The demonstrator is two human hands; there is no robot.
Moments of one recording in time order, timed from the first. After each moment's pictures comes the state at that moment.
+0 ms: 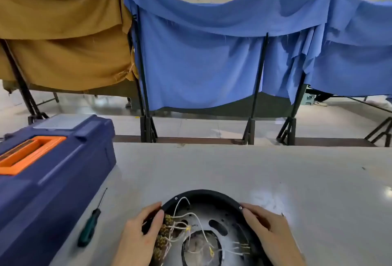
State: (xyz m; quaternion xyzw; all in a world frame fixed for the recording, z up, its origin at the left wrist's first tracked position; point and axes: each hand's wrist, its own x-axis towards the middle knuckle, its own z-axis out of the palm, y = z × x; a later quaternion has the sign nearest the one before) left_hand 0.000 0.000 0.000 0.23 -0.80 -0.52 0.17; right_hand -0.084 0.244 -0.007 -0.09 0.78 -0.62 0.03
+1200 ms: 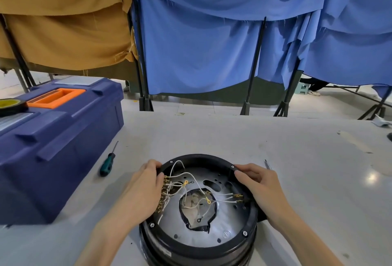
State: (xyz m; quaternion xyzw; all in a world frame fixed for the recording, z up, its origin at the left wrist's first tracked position) left_hand 0.071 0.016 0.005 0.15 -0.94 -0.27 0.12; right_hand -0.012 0.258 -0.012 -0.13 0.73 -0.67 0.05
